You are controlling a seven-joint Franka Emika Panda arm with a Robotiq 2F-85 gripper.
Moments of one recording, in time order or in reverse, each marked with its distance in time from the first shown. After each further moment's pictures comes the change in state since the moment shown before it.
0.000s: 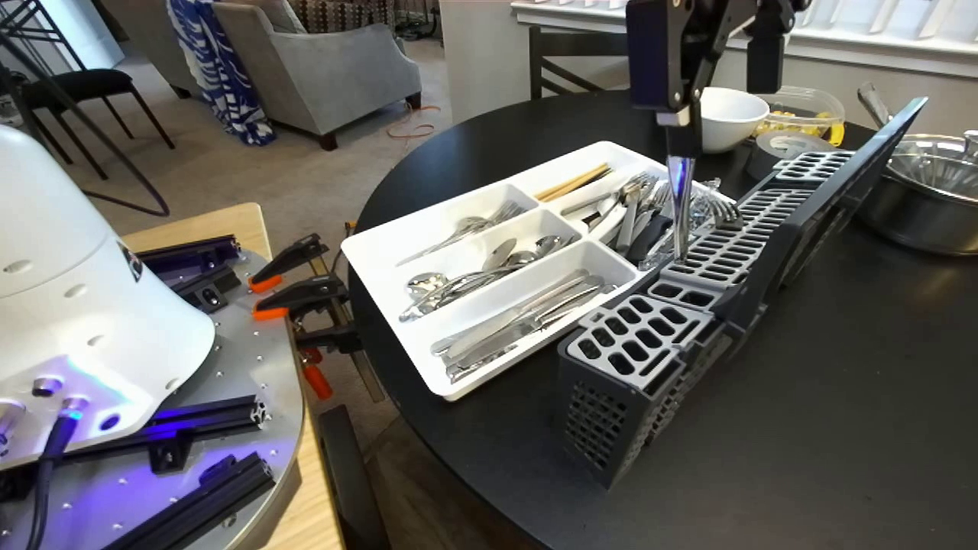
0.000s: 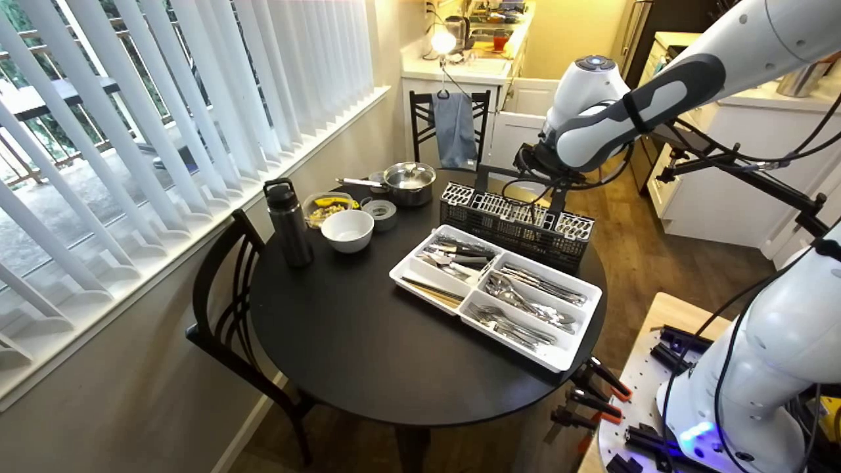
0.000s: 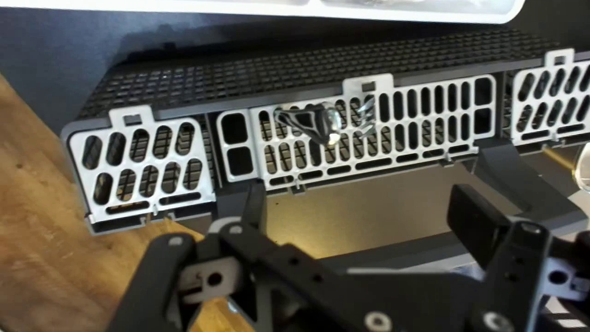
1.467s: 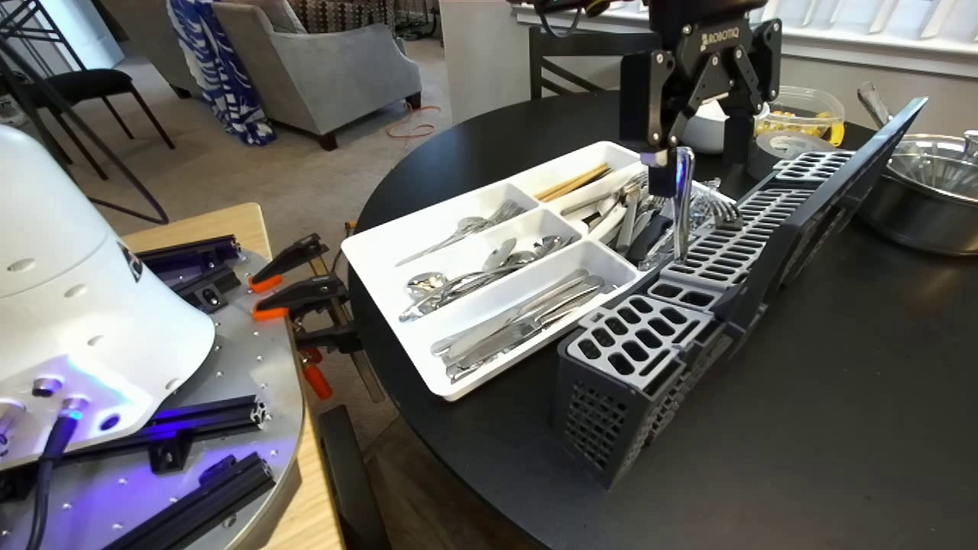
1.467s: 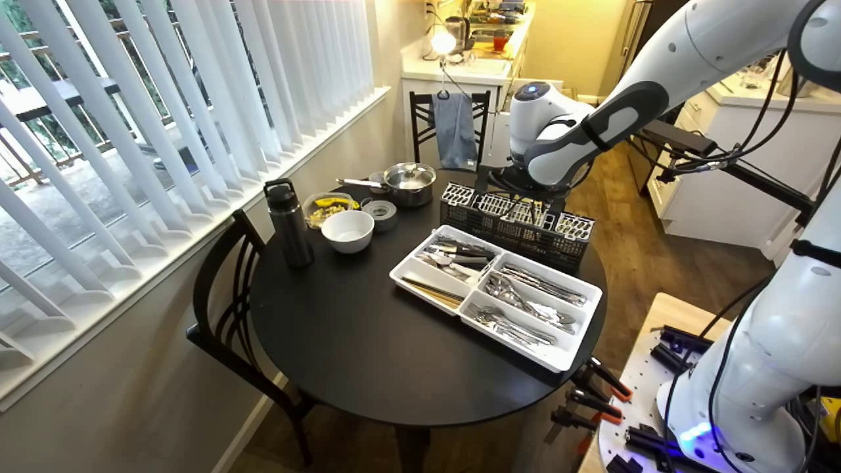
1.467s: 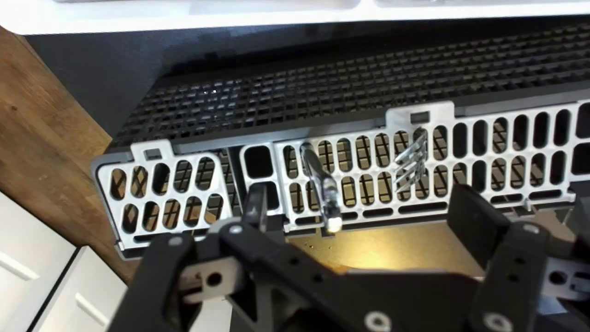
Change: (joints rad) arm 0.040 0.203 0.052 0.172 -0.213 -0.211 0.330
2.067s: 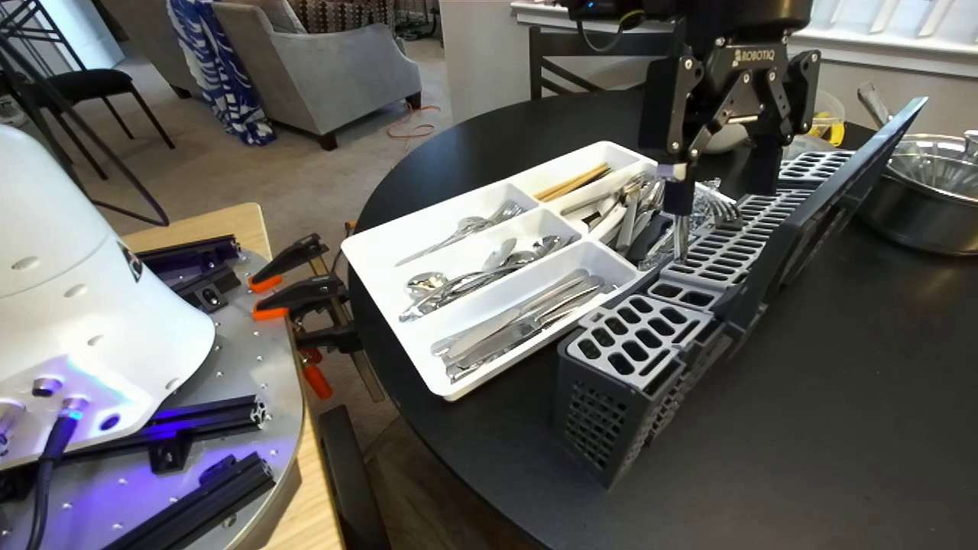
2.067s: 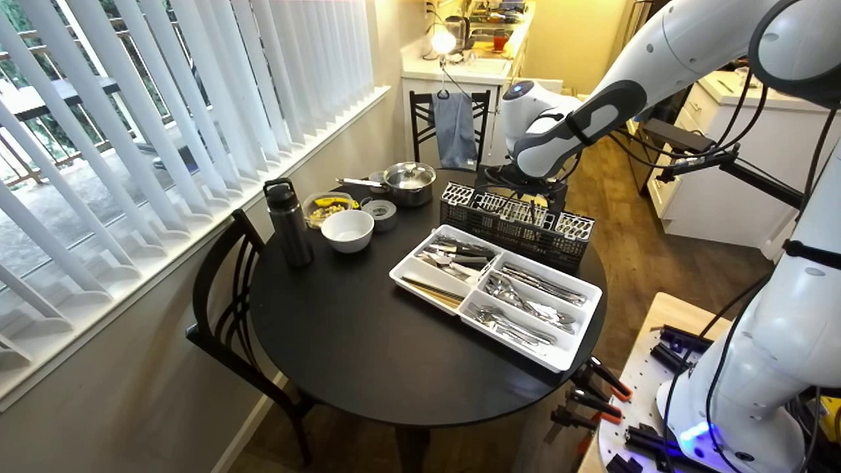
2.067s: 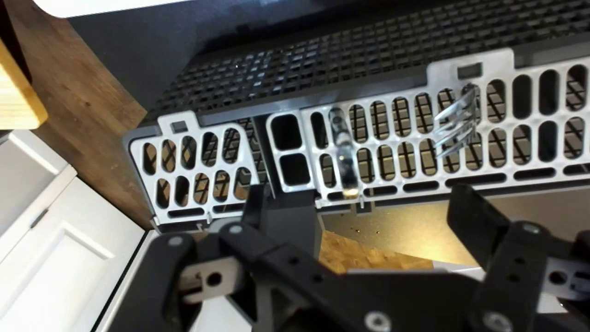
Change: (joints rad) arm 0.043 0.081 -0.058 0.115 0.007 -0.167 0.043
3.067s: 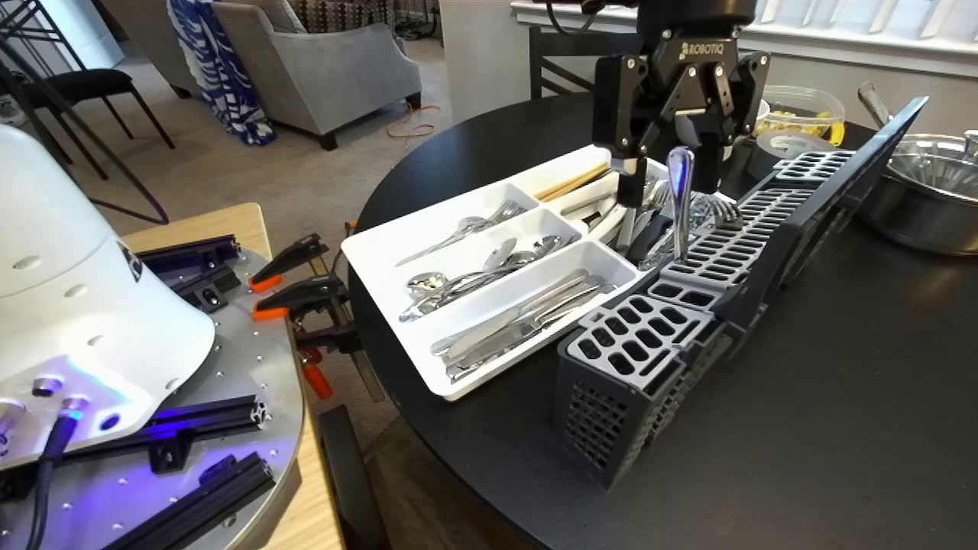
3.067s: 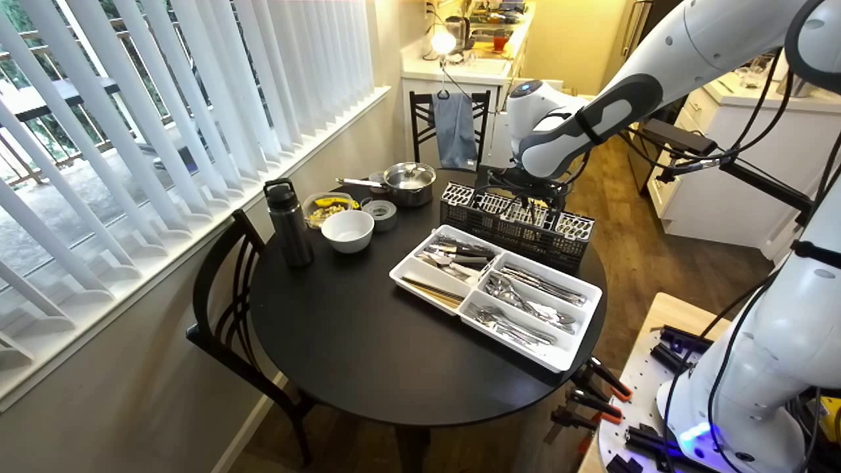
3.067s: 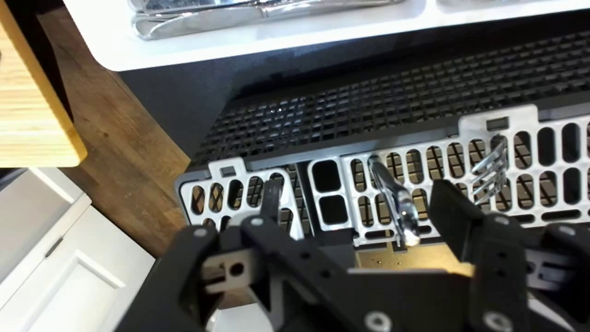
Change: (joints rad) arm 0.013 -0.080 0.009 -0.087 0.078 -0.012 -0.018
